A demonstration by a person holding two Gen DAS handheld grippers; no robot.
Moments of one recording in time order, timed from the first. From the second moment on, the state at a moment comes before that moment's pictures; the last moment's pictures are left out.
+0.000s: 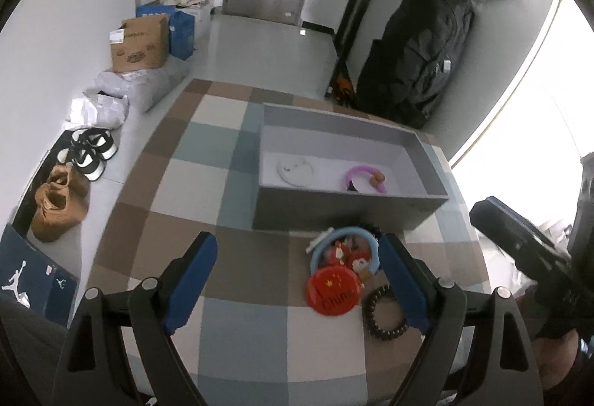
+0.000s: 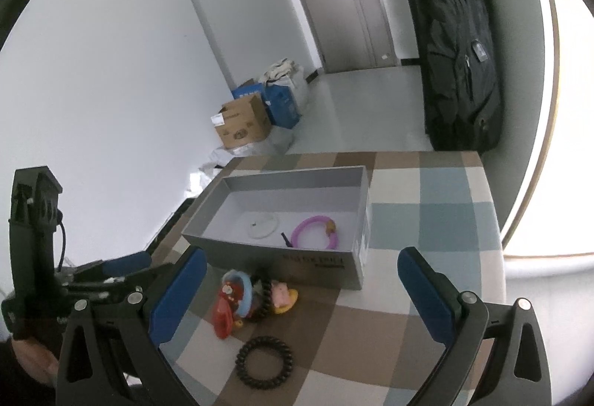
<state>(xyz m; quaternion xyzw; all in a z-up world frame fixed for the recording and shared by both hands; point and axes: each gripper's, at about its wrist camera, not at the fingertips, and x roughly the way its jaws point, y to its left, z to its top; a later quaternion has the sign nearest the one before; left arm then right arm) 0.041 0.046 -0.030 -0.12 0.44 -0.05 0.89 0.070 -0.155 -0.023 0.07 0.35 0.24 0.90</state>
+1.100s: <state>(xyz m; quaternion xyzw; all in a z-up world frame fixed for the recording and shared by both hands) 0.044 0.017 -0.068 -0.10 0.51 -0.13 0.85 0.080 -0.155 -0.039 0.08 0.37 0.24 0.89</state>
